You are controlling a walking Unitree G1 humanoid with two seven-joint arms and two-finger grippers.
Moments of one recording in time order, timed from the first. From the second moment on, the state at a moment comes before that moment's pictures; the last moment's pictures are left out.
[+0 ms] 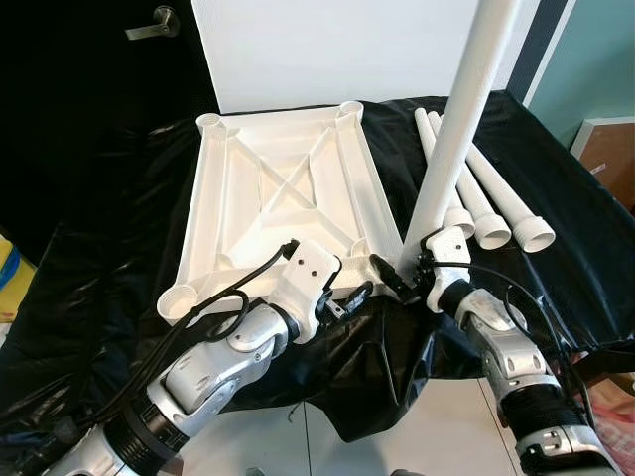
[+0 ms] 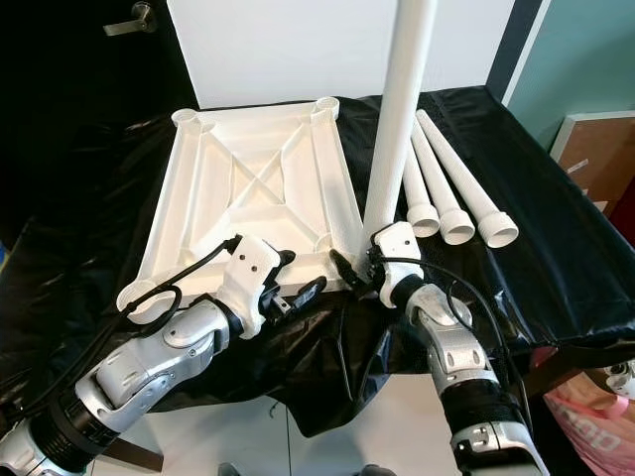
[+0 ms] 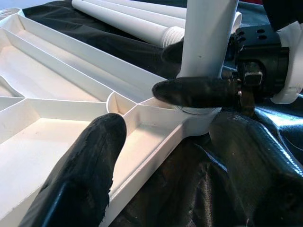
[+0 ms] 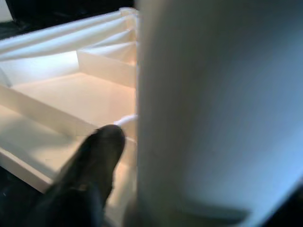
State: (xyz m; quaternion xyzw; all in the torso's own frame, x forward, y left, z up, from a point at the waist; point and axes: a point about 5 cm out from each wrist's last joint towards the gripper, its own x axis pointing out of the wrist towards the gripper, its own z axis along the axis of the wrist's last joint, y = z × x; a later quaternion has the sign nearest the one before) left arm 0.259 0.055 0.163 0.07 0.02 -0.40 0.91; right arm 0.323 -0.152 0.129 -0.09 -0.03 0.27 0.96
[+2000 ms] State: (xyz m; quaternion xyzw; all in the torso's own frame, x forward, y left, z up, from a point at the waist) left arm 0.260 0.053 0.157 0.08 0.03 -0.40 0.91; right arm 0.303 -0.124 0.125 0.01 -0.04 -0.05 1.00
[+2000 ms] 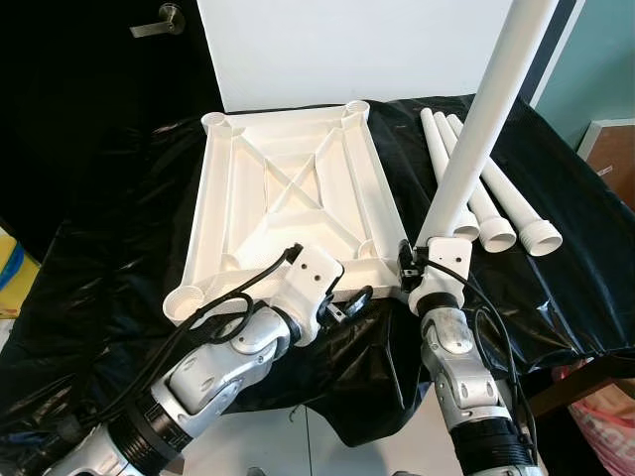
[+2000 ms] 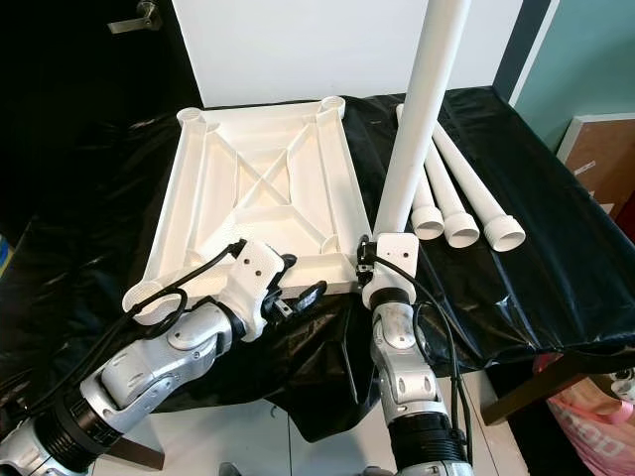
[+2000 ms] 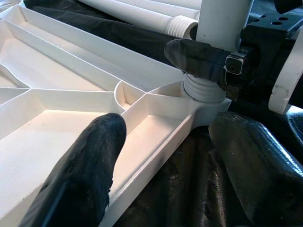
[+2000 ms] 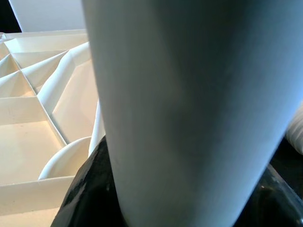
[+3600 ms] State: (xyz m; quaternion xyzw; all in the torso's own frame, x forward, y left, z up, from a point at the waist) left arm 0.326 0.058 0.115 0.22 0.16 -0.40 0.88; right arm 0.244 -0.156 0.110 -0.01 -0.04 0.09 1.00
